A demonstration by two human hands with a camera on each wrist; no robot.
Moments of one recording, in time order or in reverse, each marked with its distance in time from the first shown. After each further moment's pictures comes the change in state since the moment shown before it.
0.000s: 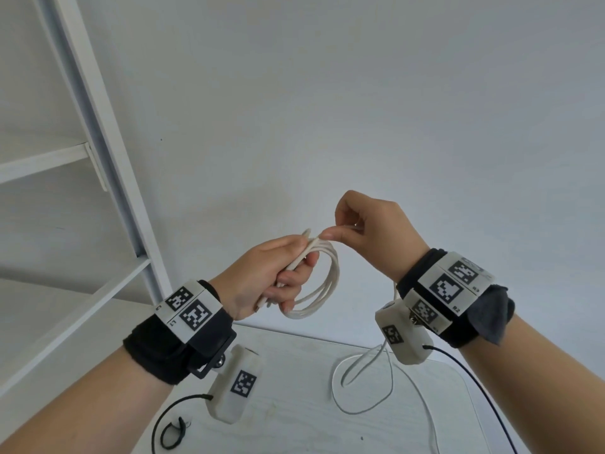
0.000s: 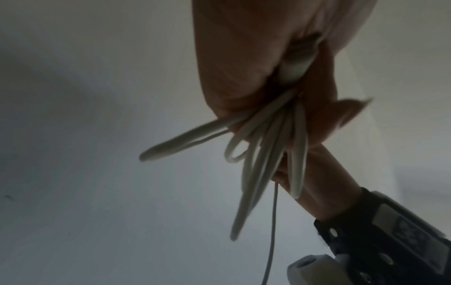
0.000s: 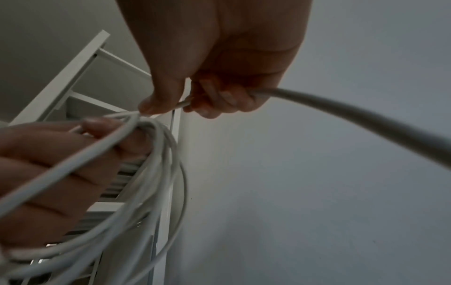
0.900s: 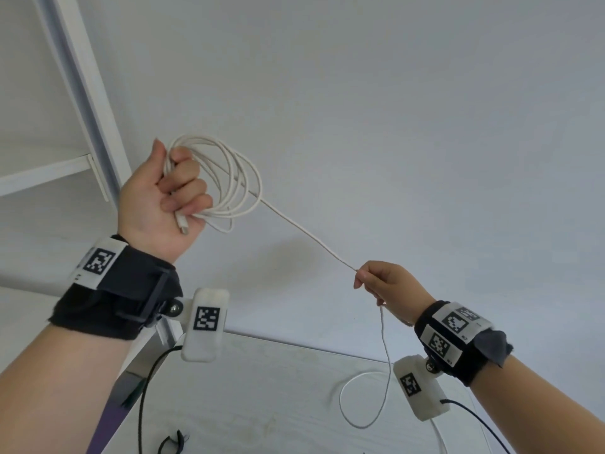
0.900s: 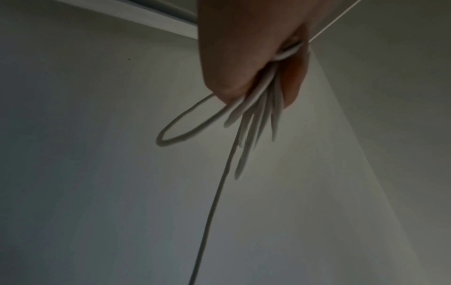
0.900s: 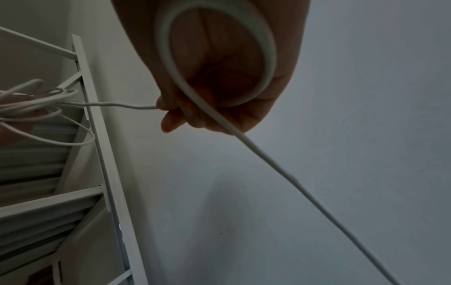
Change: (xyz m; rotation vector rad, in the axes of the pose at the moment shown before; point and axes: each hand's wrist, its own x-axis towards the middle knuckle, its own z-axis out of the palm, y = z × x) left_hand -0.004 0.055 -0.095 -0.693 0.138 0.475; right_hand -0.041 0.086 0.035 0.362 -0.212 0.428
